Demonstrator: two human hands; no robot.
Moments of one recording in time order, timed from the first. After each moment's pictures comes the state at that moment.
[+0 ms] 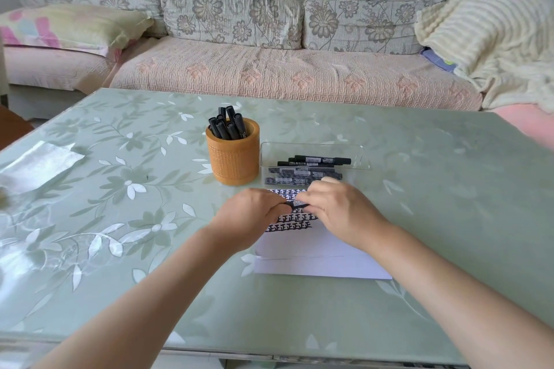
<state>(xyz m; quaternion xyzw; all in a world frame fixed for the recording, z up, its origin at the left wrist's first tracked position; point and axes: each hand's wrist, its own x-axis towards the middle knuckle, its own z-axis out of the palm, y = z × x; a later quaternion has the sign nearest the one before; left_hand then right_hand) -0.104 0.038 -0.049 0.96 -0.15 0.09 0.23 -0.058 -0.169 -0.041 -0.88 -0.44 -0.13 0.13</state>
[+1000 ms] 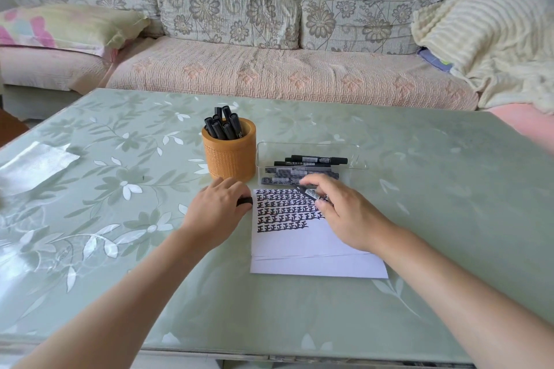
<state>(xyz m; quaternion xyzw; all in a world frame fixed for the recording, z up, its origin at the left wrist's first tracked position) -0.099 0.081 -0.072 0.98 -0.07 0.15 0.11 -0.064 -0.185 -0.045 -0.89 -0.33 -0.02 0.30</state>
